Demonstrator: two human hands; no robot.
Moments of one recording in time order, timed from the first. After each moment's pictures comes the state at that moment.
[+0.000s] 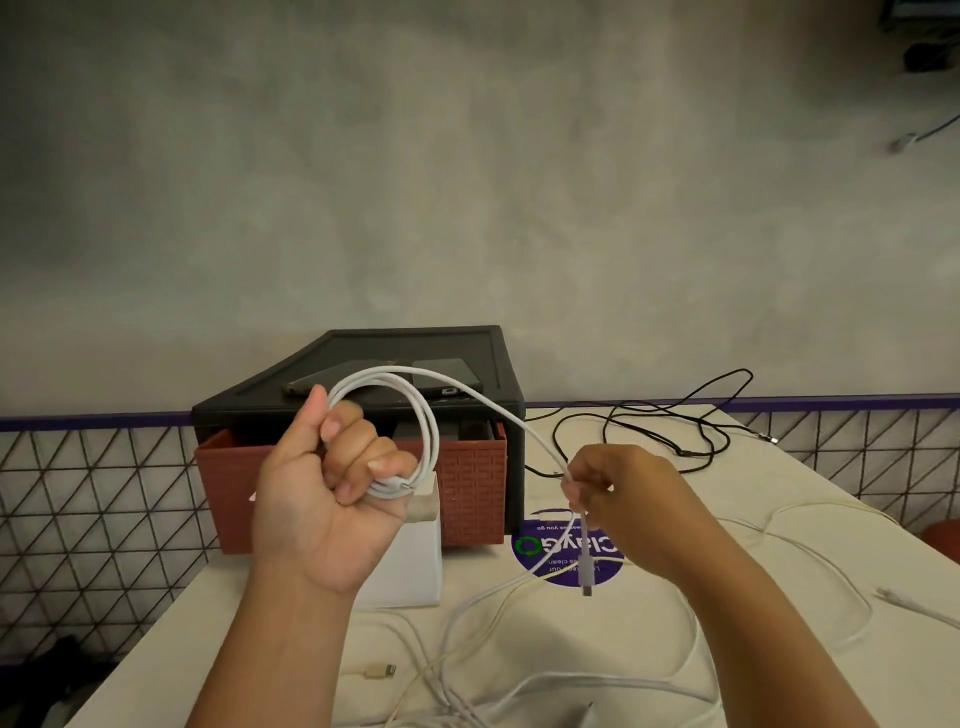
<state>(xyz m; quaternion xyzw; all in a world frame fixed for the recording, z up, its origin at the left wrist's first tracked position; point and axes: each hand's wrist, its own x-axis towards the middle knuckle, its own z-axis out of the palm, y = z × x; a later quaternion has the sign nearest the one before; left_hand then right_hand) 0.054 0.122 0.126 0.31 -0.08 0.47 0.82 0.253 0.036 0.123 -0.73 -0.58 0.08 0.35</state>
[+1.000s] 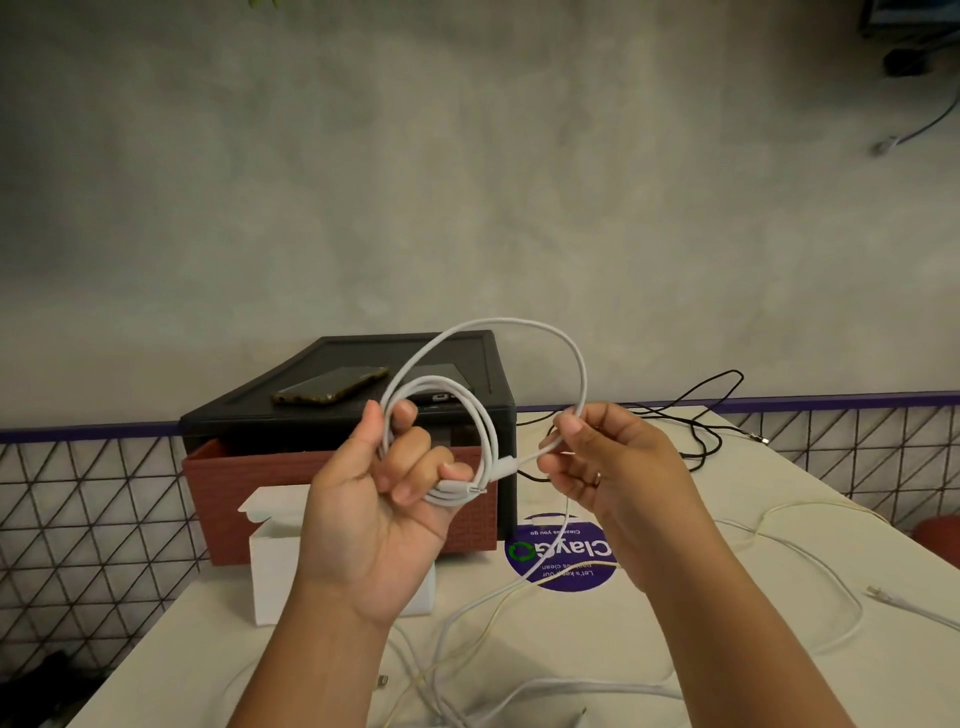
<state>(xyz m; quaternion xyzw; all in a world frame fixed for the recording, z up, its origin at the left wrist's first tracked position) 0.087 0.095 0.127 0.32 0.00 0.52 0.79 0.236 0.035 0.137 -0.45 -0.39 0.36 0.72</state>
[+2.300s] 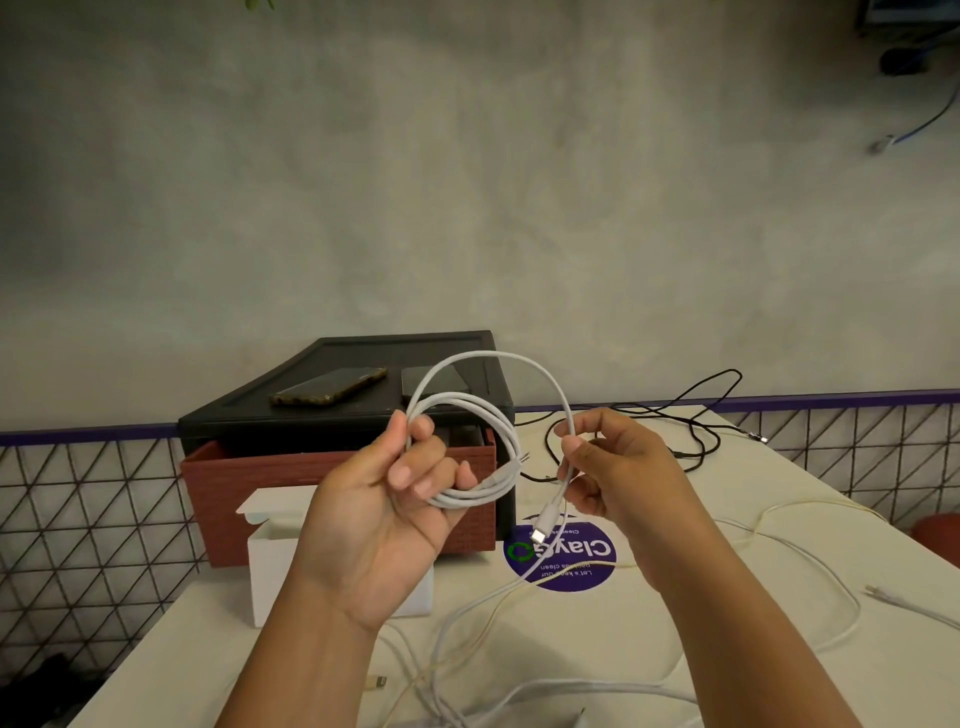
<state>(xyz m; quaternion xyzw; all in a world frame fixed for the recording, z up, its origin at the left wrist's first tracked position) 0.084 0.095 0.127 0.36 0.02 0.47 0.80 0.247 0.038 0.134 -0.59 -0.43 0.28 0.62</state>
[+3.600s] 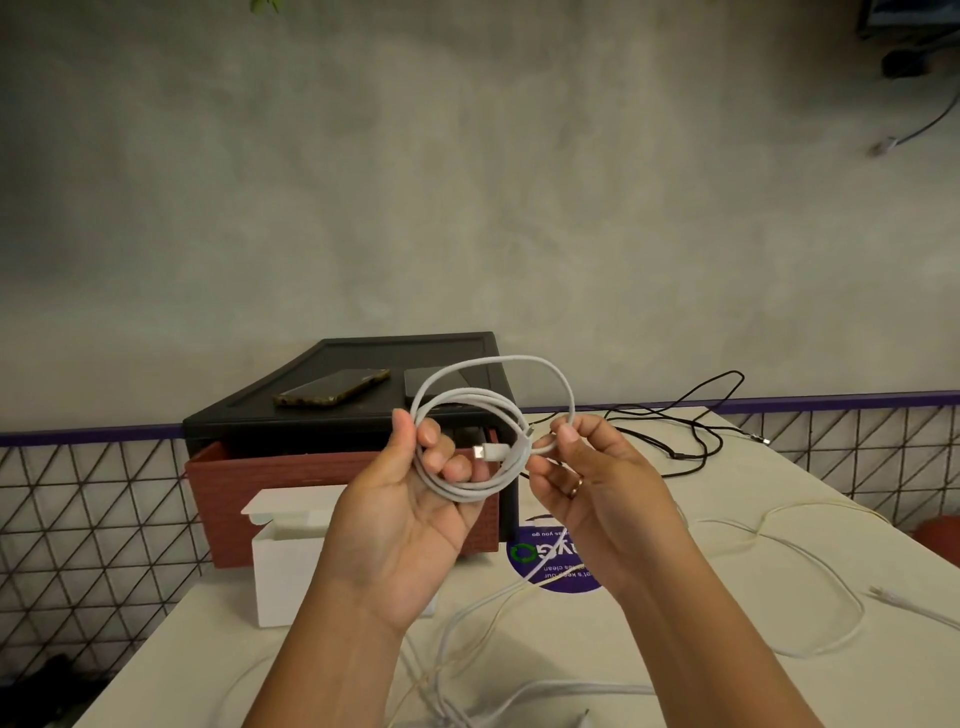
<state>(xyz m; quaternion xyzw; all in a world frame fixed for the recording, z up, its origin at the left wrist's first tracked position) 0.097 0.088 0.130 0.33 0.04 0.51 0.80 0.229 0.045 0.126 -0.35 -0.32 0.46 0.75</state>
